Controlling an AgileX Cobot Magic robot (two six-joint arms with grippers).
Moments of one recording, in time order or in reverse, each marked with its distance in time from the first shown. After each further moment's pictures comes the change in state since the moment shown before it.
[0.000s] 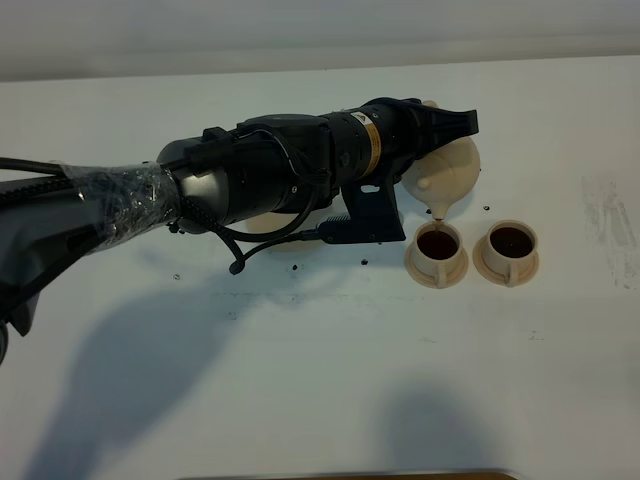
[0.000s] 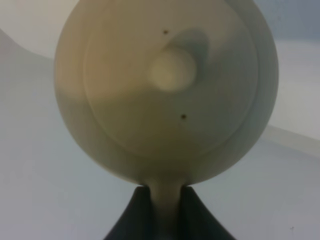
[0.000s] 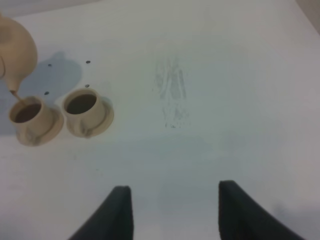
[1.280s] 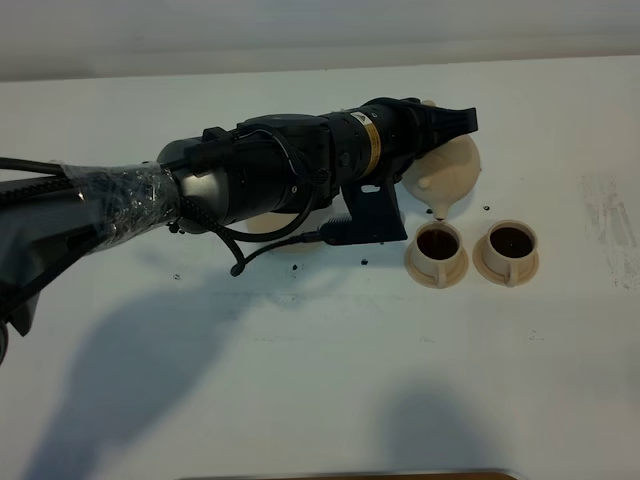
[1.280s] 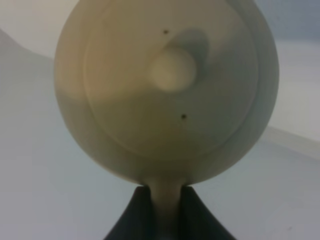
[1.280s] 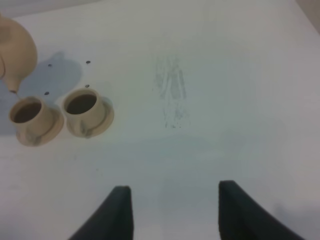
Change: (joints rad) left arm 0.000 0.000 0.001 -0.017 0.003 -0.033; right arm 0.000 0.000 0.000 0.000 0.000 0.001
